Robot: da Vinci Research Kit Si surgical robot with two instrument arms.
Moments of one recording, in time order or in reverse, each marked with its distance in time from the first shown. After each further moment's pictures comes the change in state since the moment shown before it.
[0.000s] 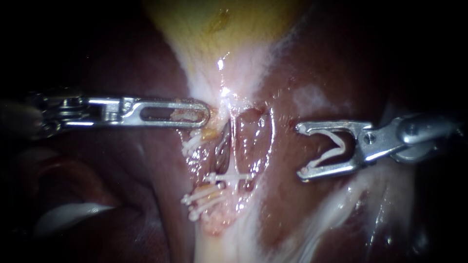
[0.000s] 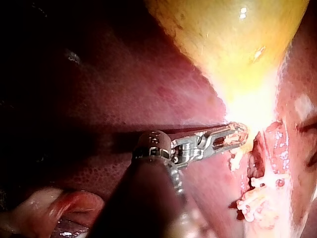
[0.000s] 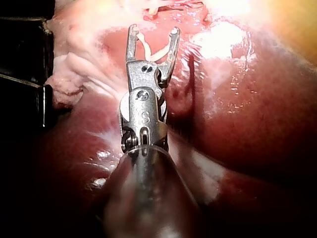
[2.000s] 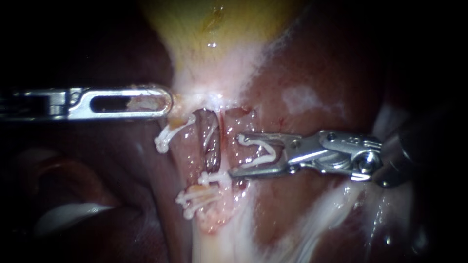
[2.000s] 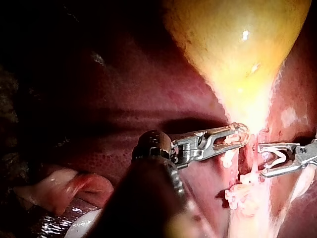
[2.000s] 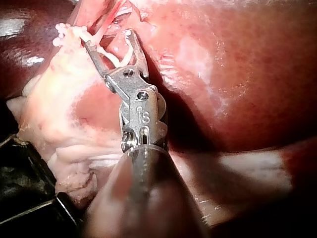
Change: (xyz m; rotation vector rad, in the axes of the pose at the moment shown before) right arm -0.006 0.003 0.015 -0.050 0.024 0.431; left arm -0.003 -0.009 -0.009 0.032 -0.065 -0.032
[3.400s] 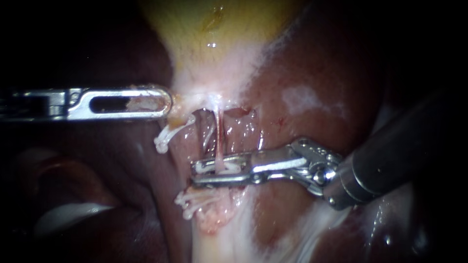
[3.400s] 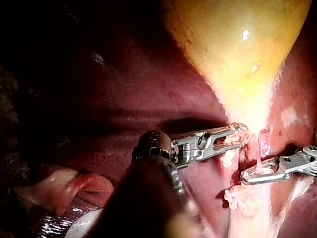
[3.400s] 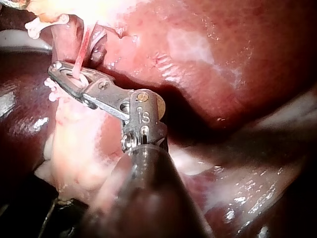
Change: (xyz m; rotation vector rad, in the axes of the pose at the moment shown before) right arm 0.000 -0.001 0.004 0.243 0.188 0.274; left arm 0.000 0.000 0.000 0.002 0.002 0.000
